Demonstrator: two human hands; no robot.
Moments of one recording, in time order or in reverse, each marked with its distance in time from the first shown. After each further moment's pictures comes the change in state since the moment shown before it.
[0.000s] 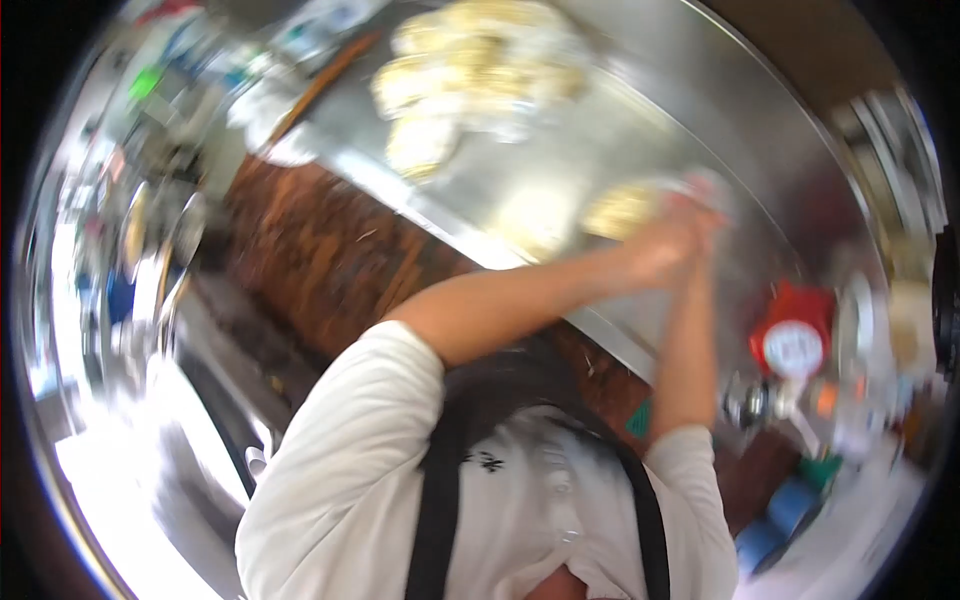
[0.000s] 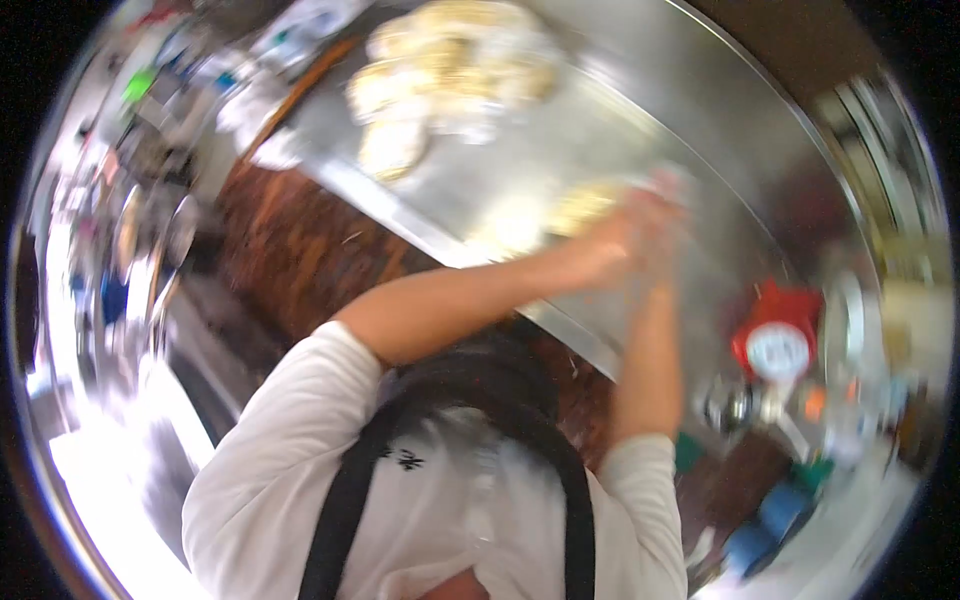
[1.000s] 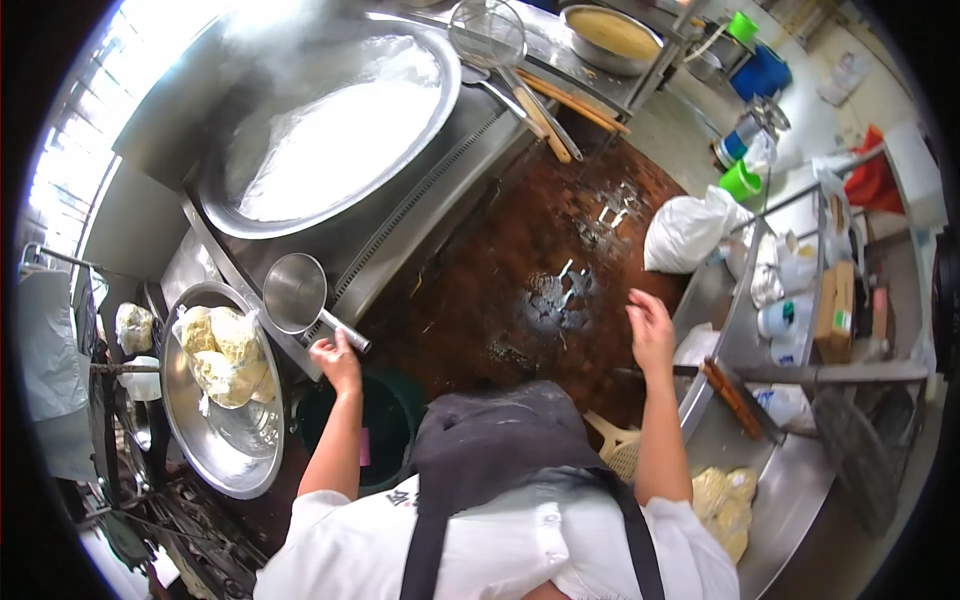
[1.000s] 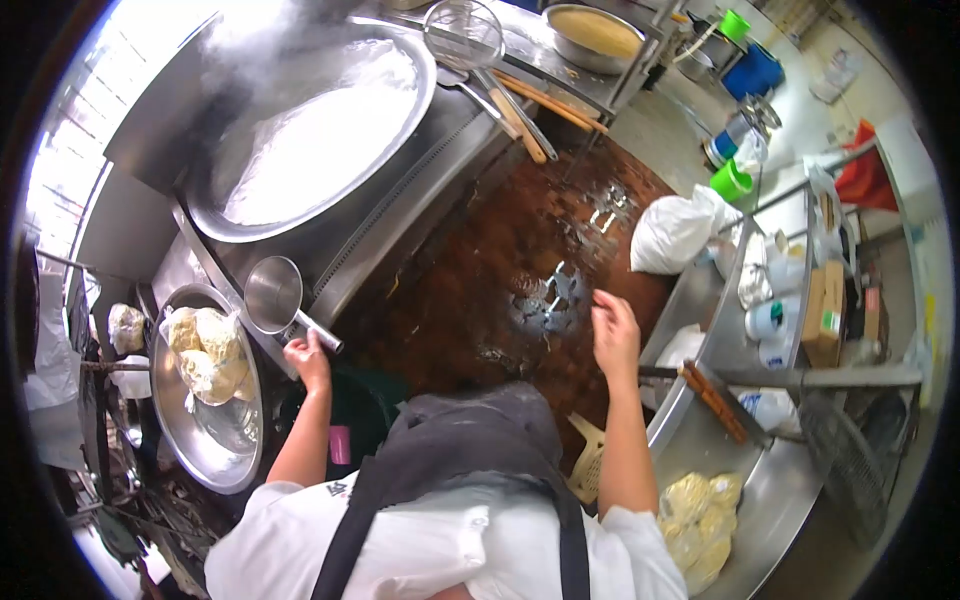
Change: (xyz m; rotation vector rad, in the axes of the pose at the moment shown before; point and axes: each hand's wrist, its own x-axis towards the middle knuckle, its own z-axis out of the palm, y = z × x) left_hand -0.771 0.264 -0.474 -1.359 -2.251 1.295; right_hand -0.065 0.707 0.819 -0.993 -1.621 0.144
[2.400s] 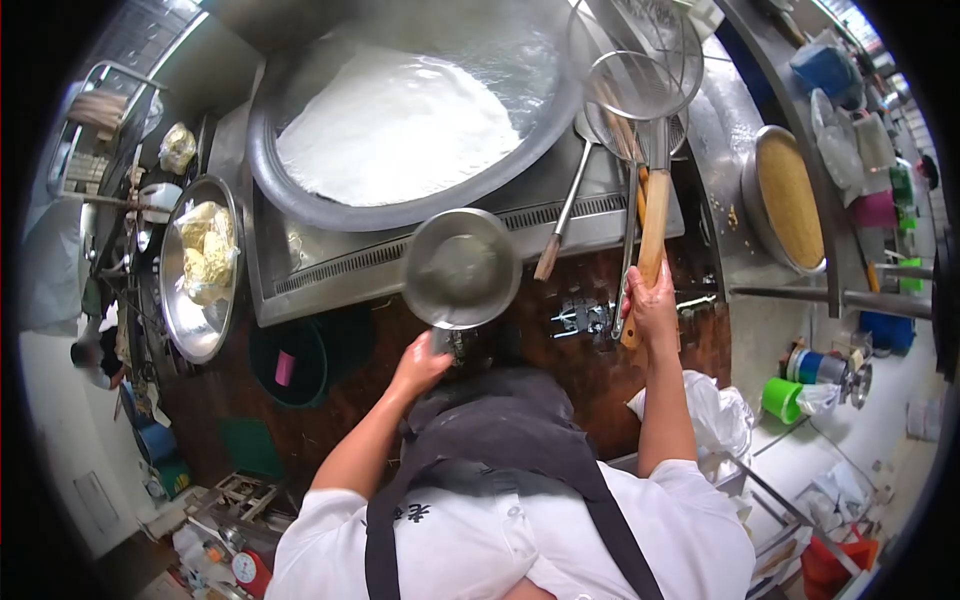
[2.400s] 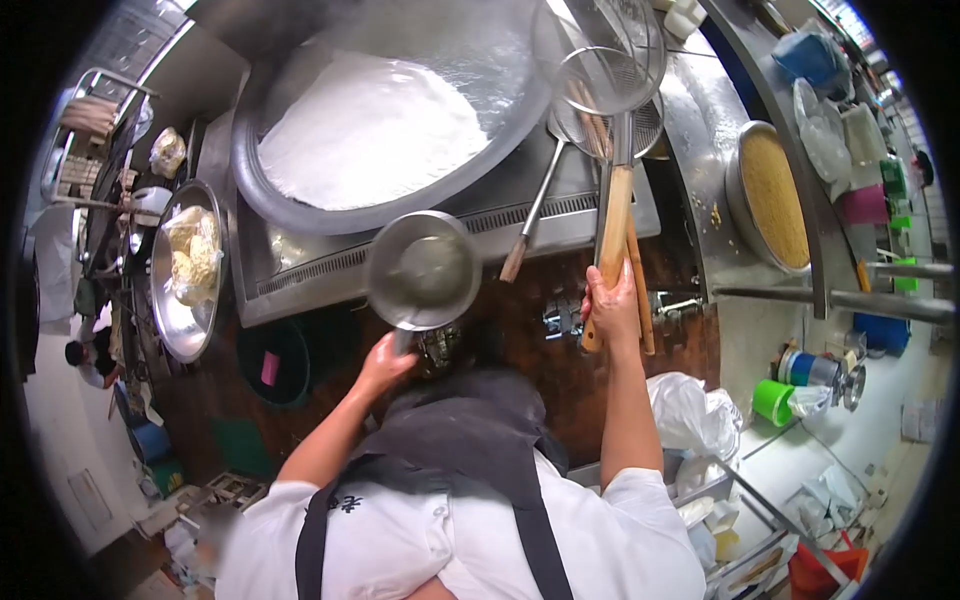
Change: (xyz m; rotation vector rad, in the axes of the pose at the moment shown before) left_hand -0.053 0.339 0.270 -0.077 -0.712 -0.553; right_hand 0.579 0.029 0.151 0.287 -0.760 0.261
